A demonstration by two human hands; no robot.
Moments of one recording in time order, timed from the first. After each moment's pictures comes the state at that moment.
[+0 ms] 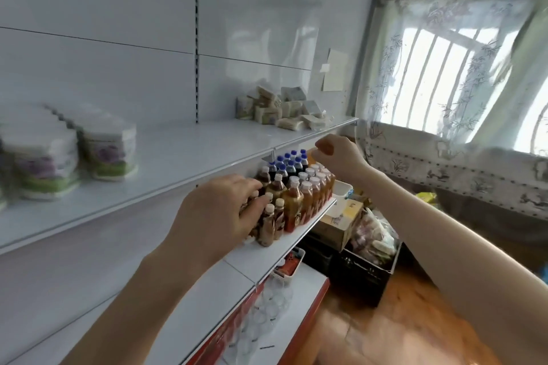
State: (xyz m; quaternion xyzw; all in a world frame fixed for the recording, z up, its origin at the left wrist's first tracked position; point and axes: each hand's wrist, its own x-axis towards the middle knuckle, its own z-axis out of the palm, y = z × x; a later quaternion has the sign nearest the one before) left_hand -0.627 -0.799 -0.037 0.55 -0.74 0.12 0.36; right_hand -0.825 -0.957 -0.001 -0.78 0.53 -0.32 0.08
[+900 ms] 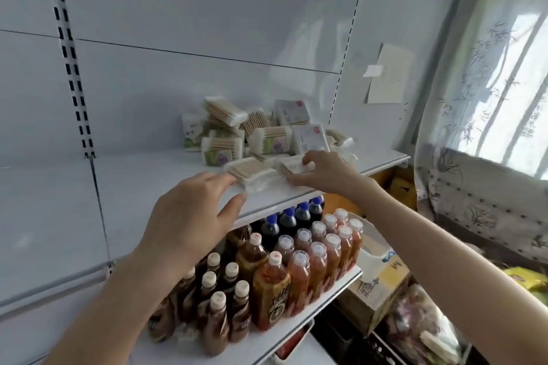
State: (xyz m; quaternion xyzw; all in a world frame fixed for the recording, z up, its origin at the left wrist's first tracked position) left_hand -0.735 -1.162 -0.020 0.71 -0.58 0.14 0.38; right_hand -0.881 -1.357 0.003 -0.87 0.46 -0.16 0.08
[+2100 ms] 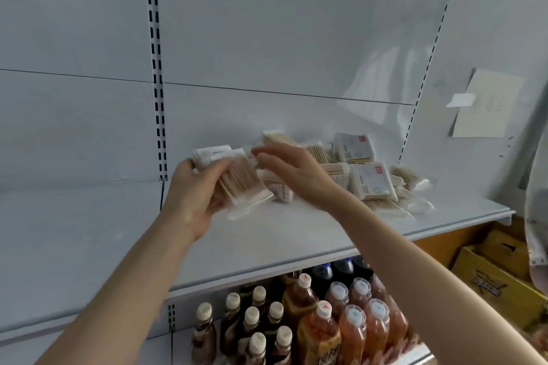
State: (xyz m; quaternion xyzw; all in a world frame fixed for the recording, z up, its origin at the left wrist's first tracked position) left_hand -0.688 -1.196 0.023 0.51 -0.23 -0.21 0.80; right_hand -0.779 -1.315 0.041 -0.88 0.09 -0.30 0.36
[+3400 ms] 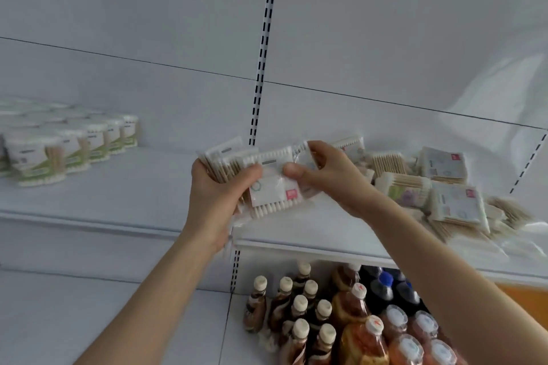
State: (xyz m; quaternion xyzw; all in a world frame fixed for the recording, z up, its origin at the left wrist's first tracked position) left_hand -0.702 -1.119 -0.011 0.53 -0.16 -0.04 0.83; right_hand -0.769 -1.276 0.040 -0.82 -0.04 -0.19 0.54
